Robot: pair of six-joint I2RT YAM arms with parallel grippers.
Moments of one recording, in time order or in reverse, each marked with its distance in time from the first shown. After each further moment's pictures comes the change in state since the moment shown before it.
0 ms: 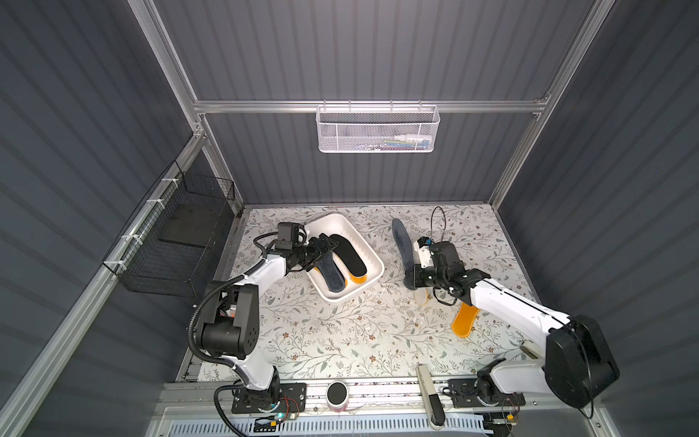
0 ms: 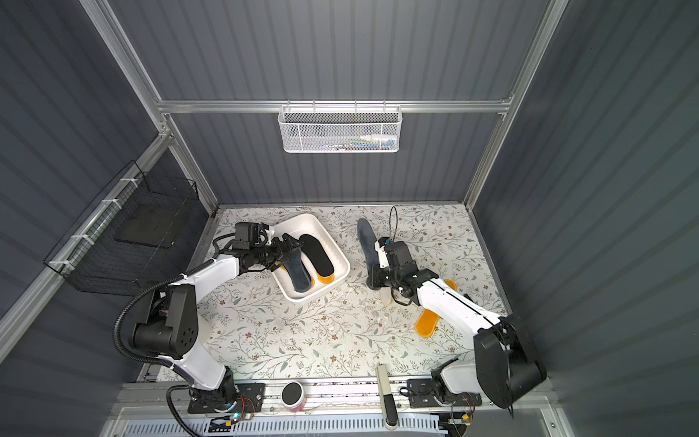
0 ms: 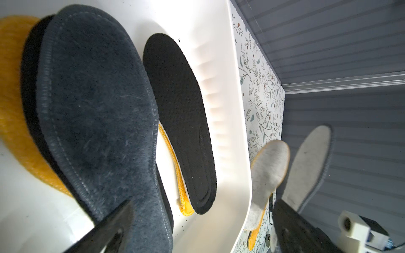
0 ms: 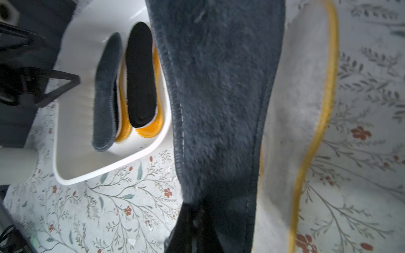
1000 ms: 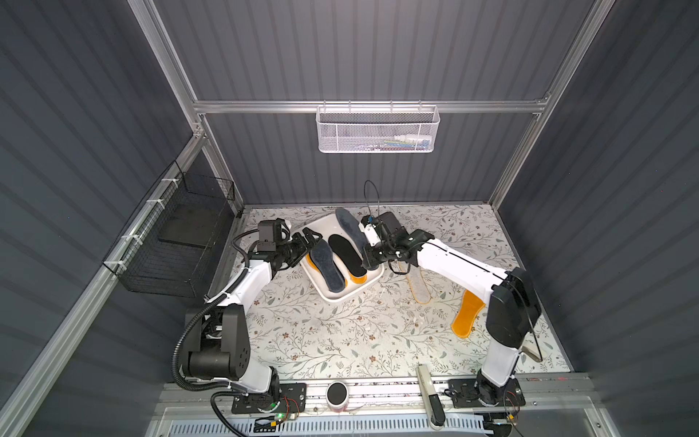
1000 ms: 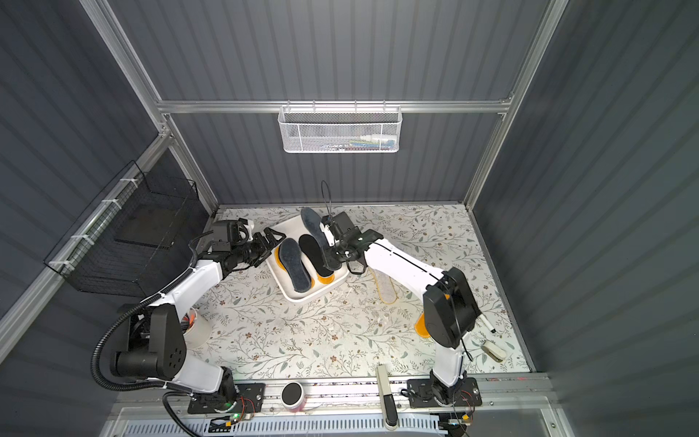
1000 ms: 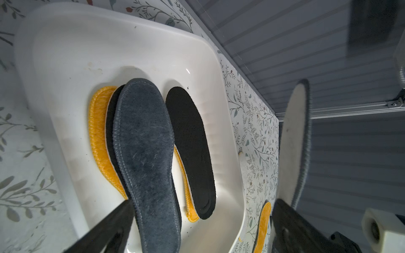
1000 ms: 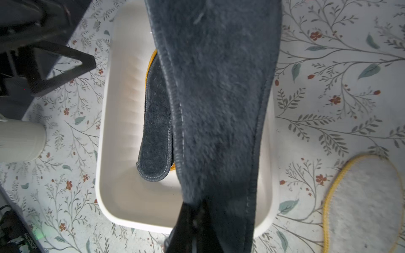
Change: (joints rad) left arm 0.086 -0.158 -0.039 -0.027 -0.062 0.020; right arm 0.264 0.544 0.770 -0.396 0.135 -0.114
